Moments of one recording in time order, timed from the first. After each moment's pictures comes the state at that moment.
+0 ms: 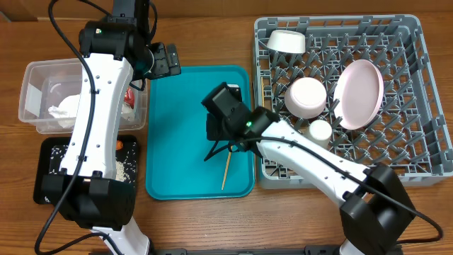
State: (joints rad) left arm -0.11 1.88 2.00 -1.31 -0.03 -0.33; right arm 0.79 1.81 1.37 -0.59 0.08 0.74
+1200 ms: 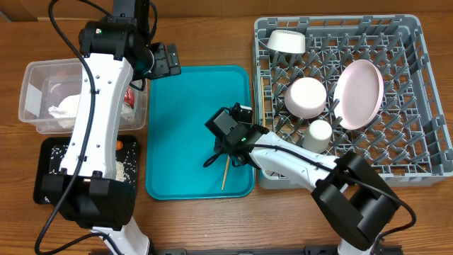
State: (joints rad) left arm -0.11 1.88 2.00 -1.31 -0.03 -0.33; right arm 0.81 1.90 1.19 -0.45 0.17 0.96
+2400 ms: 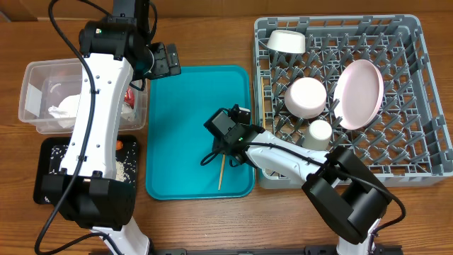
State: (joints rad) left arm -0.11 1.88 2.00 -1.31 -0.03 -0.33; right arm 0.81 1.95 1.19 -0.41 0.15 0.99
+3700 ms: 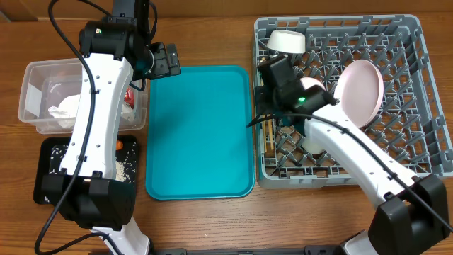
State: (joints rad) left arm -0.11 1.88 2.00 -1.31 -0.03 -0.33; right arm 0.49 1.68 1.35 -0.66 0.16 0.38
